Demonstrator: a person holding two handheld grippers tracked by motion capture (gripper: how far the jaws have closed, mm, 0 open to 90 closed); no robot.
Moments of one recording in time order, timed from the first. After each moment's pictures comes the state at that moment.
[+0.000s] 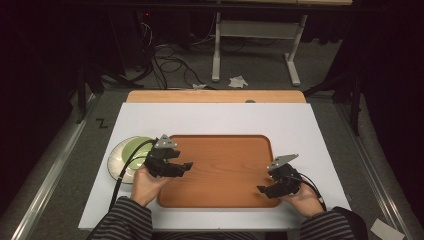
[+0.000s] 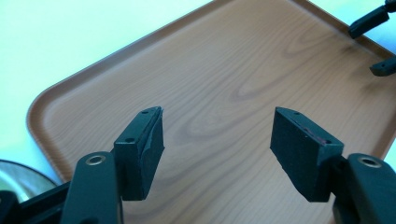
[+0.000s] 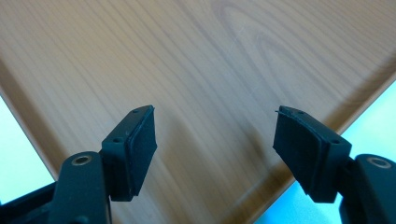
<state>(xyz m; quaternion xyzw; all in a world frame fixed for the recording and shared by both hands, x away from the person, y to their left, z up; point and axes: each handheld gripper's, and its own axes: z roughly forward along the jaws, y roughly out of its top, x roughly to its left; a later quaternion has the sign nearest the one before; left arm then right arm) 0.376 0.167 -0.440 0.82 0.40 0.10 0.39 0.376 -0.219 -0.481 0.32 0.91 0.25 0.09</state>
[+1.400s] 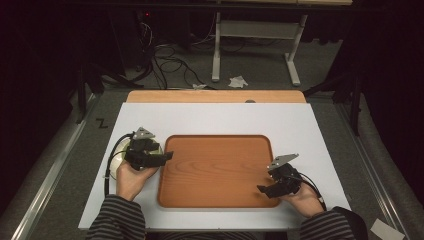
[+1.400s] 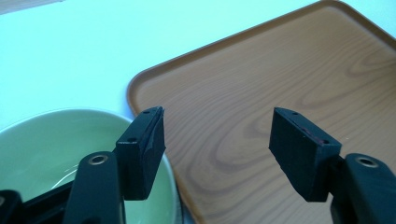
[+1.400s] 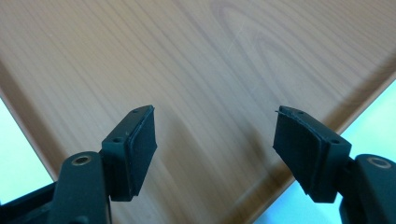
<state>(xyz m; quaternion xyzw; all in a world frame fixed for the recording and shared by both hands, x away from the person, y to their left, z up) 0.385 0.216 -0.433 0.78 0.48 0.14 0.38 0.376 -0.219 -0.481 0.32 0.91 0.25 0.09</state>
